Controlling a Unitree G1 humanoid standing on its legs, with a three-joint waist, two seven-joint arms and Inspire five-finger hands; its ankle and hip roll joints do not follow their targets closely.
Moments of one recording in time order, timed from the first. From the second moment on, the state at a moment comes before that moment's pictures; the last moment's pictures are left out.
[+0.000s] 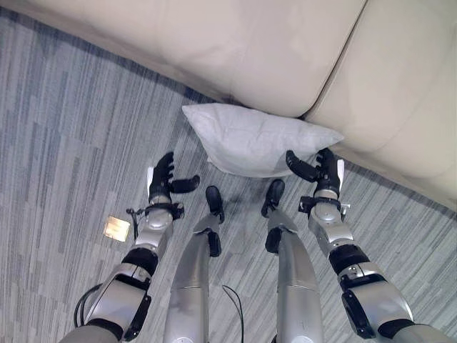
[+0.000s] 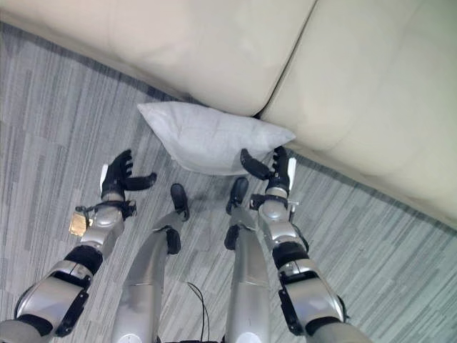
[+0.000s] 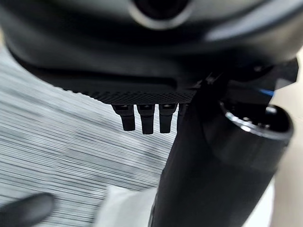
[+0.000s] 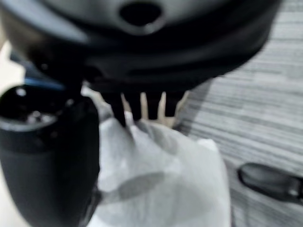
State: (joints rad) left arm -0.72 0.32 -0.27 0.89 -0.39 -0.22 0.34; right arm -0.71 -0.29 0.14 0.81 0.26 -0.14 -0.50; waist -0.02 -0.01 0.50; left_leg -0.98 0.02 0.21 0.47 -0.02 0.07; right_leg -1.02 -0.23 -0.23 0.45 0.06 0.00
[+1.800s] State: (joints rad) left arm -0.21 0.32 -0.24 0.23 -0.53 -0.22 0.32; right arm -0.16 -0.35 0.22 0.20 0.29 -0.16 -0.32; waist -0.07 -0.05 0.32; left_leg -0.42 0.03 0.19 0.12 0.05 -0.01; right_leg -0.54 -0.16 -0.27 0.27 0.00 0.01
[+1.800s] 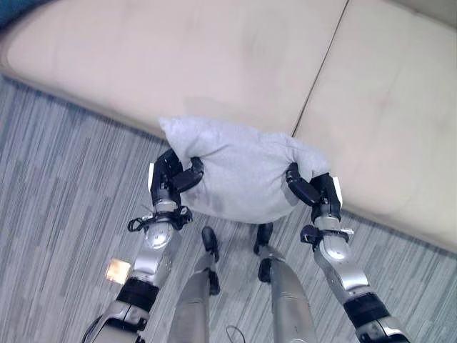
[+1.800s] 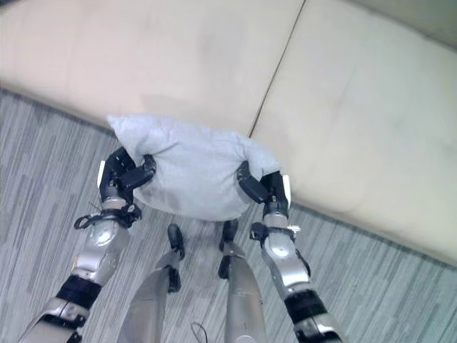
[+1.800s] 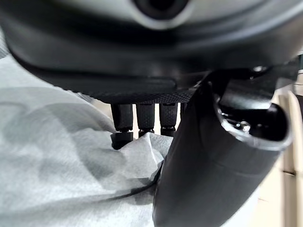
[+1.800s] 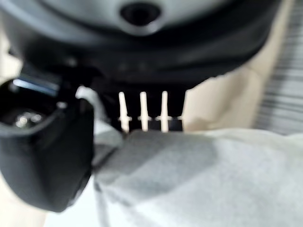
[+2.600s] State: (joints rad) left arm 0.04 0.33 -0.33 0.24 -0.49 -0.16 0.21; right arm 0.16 -0.33 0.14 0.12 0.24 -0.12 -0.21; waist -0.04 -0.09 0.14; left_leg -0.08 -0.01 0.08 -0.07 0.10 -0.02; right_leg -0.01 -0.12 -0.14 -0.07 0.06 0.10
